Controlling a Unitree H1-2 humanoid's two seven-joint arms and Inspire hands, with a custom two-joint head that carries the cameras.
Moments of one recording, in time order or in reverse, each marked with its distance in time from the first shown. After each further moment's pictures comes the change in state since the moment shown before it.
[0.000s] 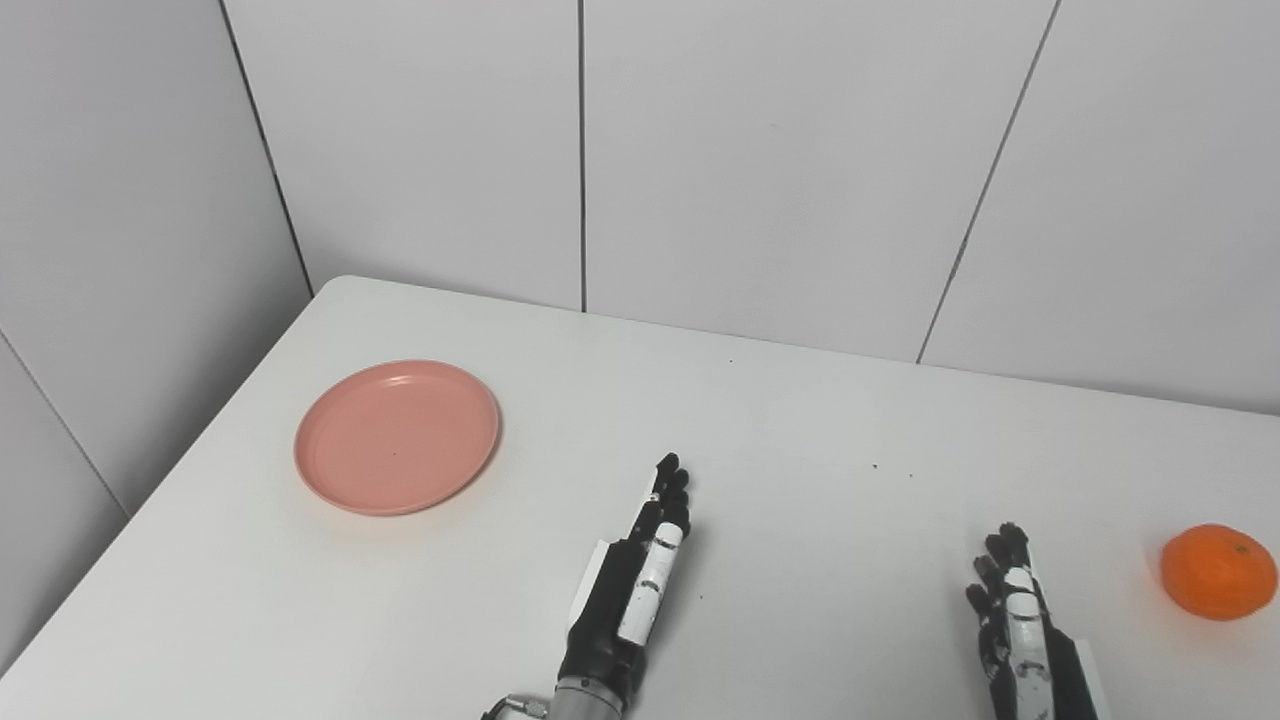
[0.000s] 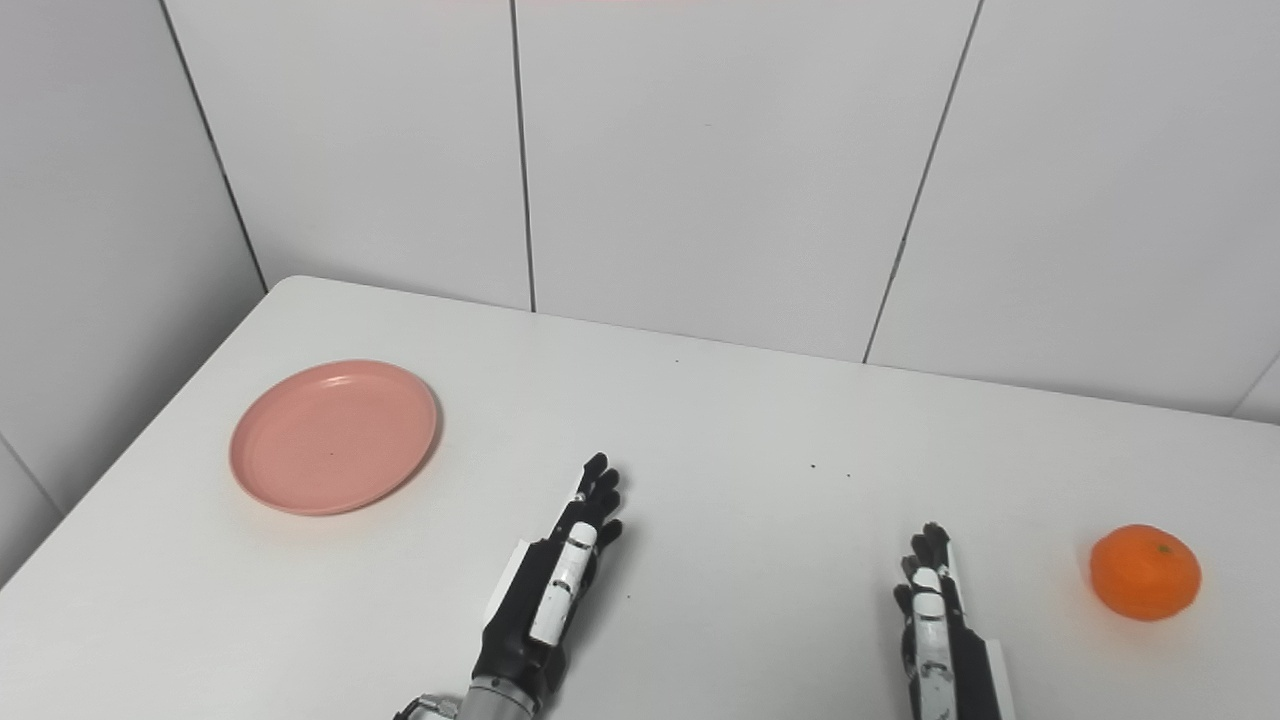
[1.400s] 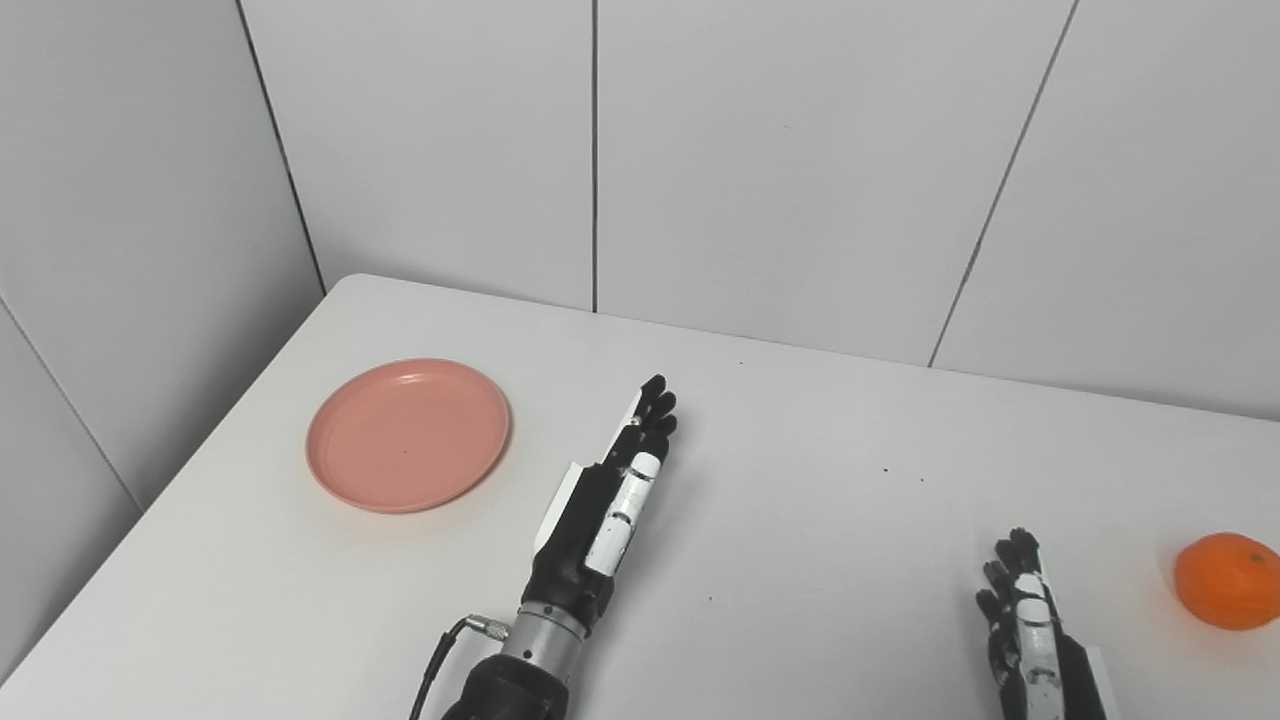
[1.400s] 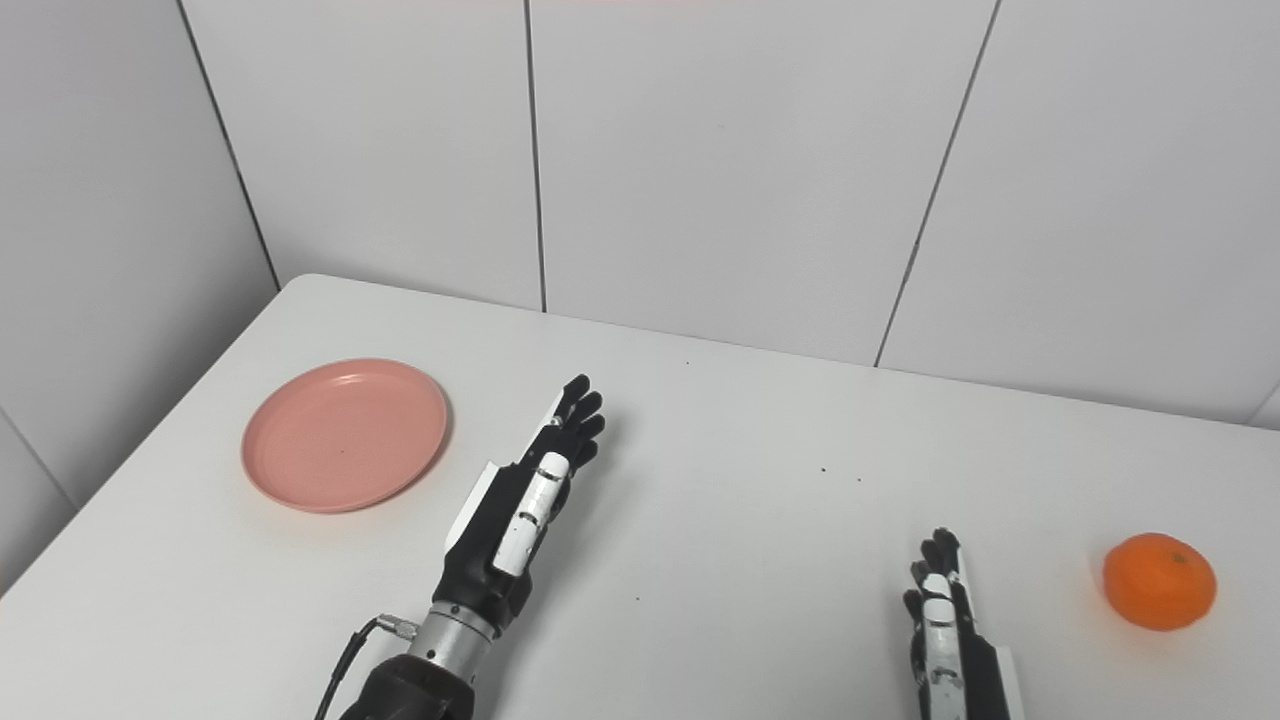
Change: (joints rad) left arm -0.093 0.099 0.051 -0.194 -0.029 0.136 -0.053; right arm 0.000 0.000 -0.001 0.001 0.002 0.000 0.006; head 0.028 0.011
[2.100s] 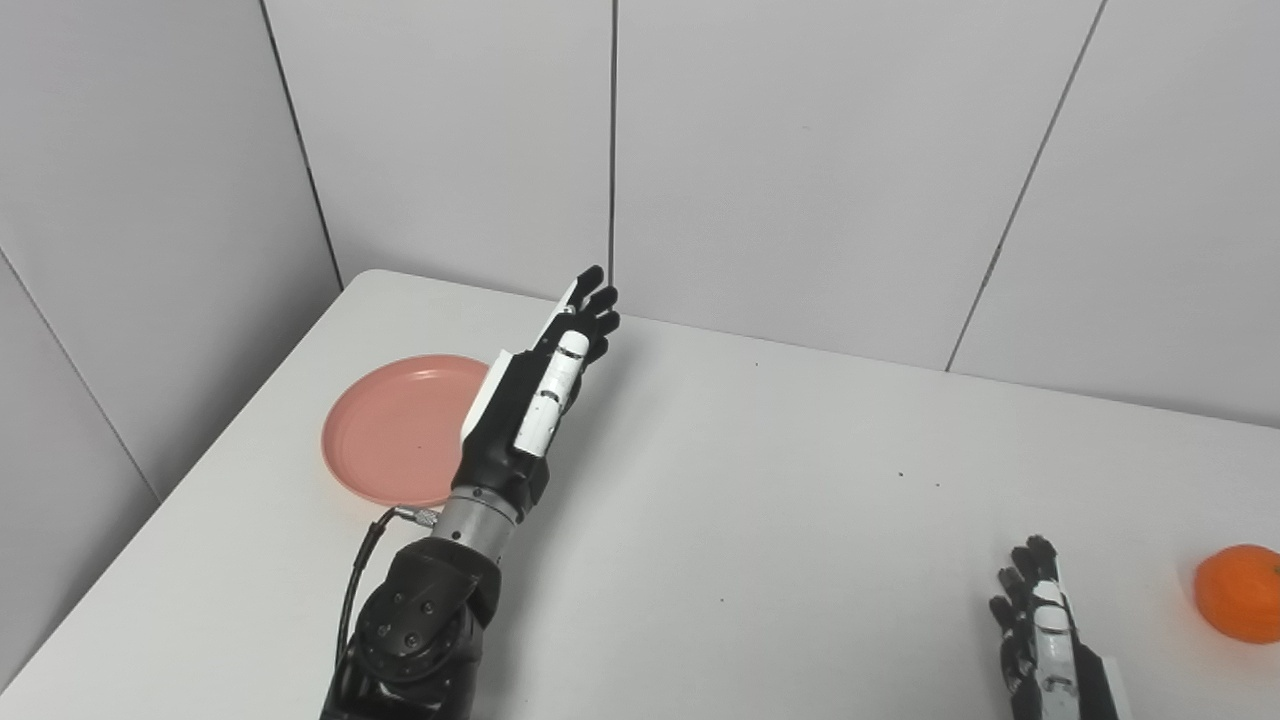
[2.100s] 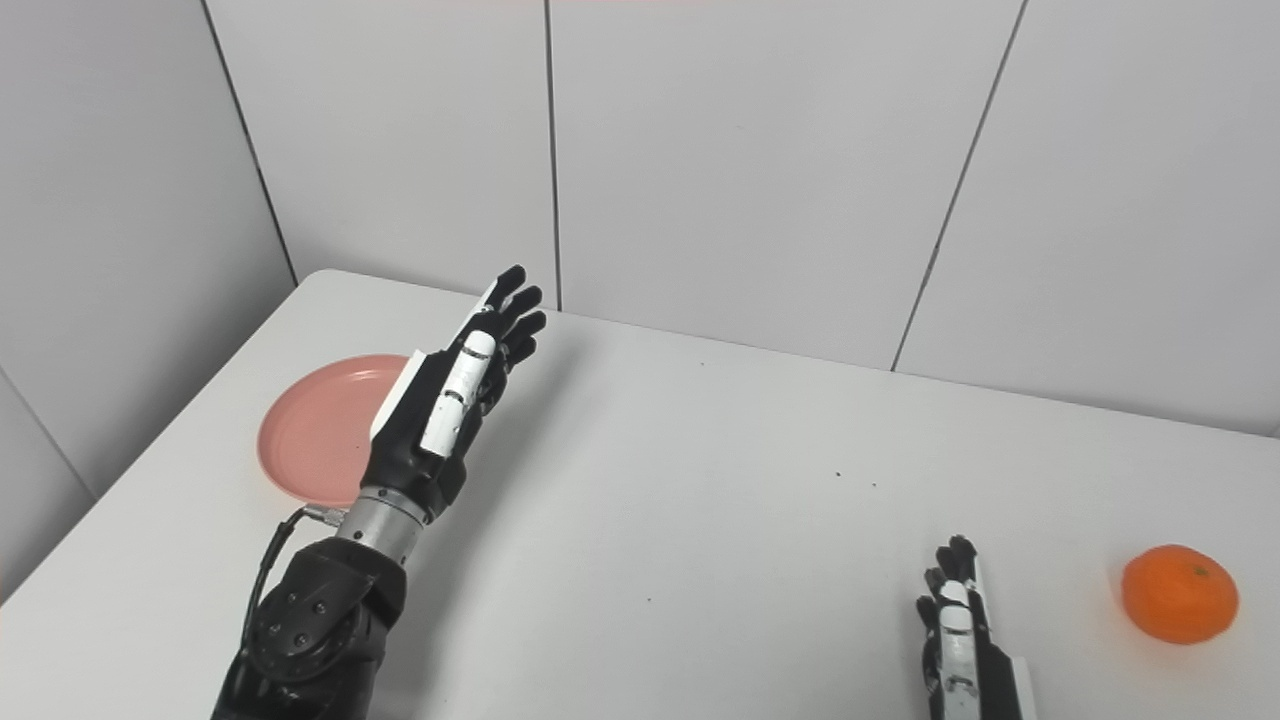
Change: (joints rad) left arm -0.165 0.129 0.176 -0.129 -0.090 0.215 -0.008; right arm 0.000 0.006 -0.002 -0.001 0.018 0.000 -0.006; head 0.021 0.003
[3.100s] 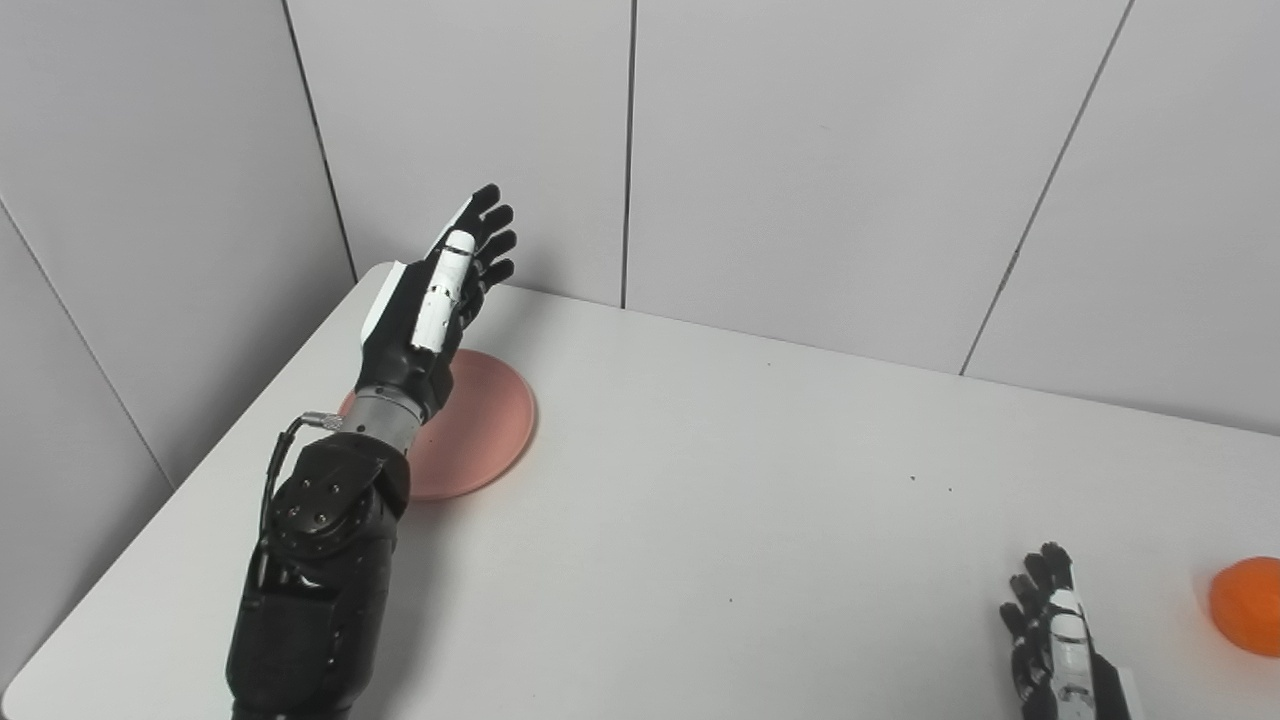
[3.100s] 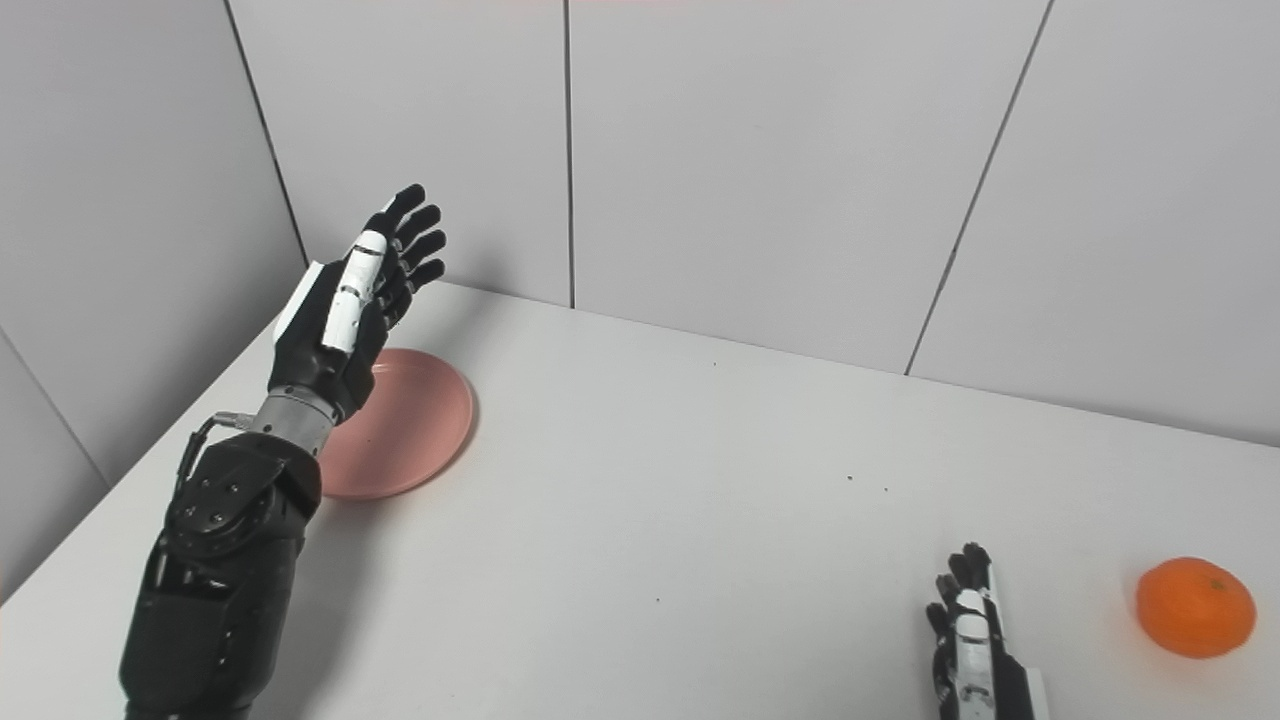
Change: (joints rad) left arm -0.131 0.161 0.208 0.127 -0.131 0.057 0.004; right arm 0.000 -0.010 -0.004 -0.001 0.021 0.000 0.008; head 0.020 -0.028
